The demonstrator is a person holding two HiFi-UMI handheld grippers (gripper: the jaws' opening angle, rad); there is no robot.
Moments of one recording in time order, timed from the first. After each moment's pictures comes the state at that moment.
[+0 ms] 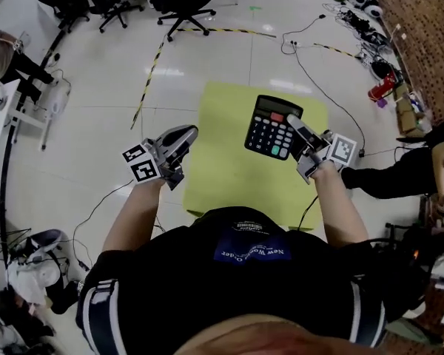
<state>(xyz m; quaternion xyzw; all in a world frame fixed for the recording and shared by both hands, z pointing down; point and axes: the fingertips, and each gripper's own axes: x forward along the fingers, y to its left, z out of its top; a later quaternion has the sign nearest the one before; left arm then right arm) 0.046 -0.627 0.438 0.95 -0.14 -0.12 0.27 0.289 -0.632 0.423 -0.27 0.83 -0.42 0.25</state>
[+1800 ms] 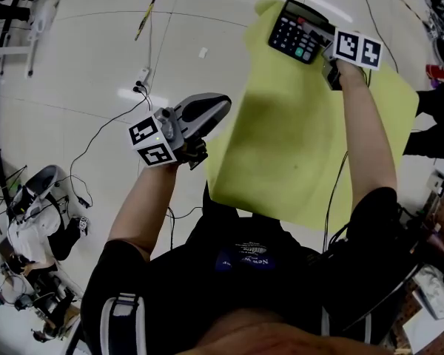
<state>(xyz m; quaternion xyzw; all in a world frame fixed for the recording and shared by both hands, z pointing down) -0.039 -0.728 0.655 0.90 -0.15 -0.16 0.37 0.182 -0.948 0.762 -0.47 0.78 -0.35 -0.20</state>
